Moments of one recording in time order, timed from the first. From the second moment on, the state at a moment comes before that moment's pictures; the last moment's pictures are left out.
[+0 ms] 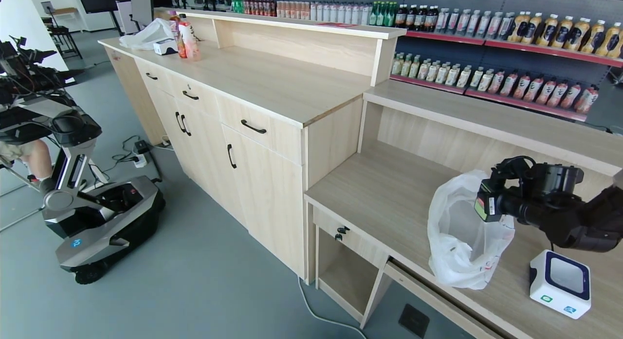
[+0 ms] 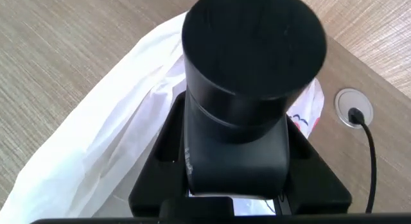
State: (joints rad) left arm 0.00 0.00 0.00 0.00 -0.06 0.01; right arm -0.20 2.22 -1.00 -0.88 0.11 -0.26
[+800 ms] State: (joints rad) left arm 0.00 0.00 0.00 0.00 -0.06 0.01; right arm -0.18 2.41 -1.13 -0.96 0.20 -0.26
